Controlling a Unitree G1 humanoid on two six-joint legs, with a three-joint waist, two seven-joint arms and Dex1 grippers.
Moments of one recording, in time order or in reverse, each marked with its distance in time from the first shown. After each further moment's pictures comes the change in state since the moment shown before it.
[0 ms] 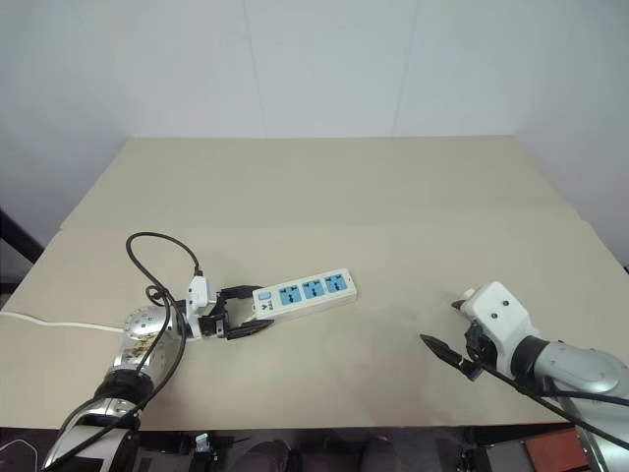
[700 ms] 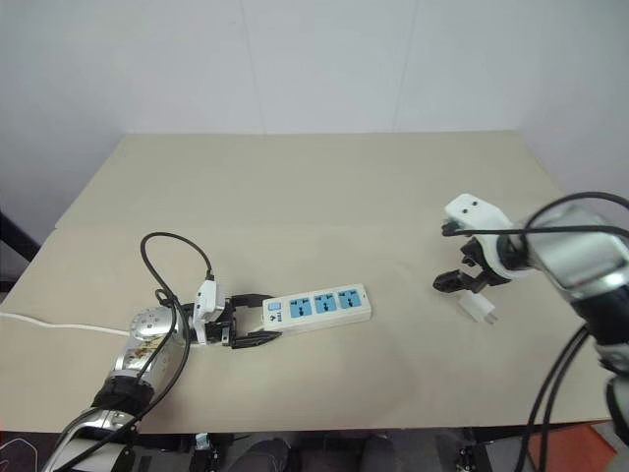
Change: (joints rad) left arm 0.058 -0.007 -0.074 -0.208 -0.006 0.156 -0.024; right arm -1.152 -0.221 0.880 0.671 -0.126 0.576 0.276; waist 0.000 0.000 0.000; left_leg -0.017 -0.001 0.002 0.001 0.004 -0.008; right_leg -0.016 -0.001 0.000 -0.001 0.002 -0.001
